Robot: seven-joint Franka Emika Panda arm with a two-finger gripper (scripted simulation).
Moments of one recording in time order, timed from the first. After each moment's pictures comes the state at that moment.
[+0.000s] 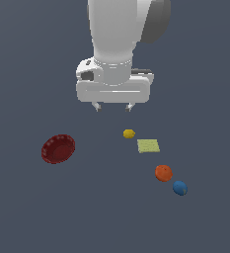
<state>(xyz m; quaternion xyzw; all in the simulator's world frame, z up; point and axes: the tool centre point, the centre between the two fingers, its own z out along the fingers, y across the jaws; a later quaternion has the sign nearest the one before) 0.001 -0.003 0.318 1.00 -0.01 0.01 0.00</state>
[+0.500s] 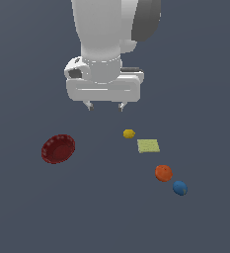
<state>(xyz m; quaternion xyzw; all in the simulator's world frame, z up) 0.001 -0.028 0.323 1.00 -0.03 0.01 -0.01</state>
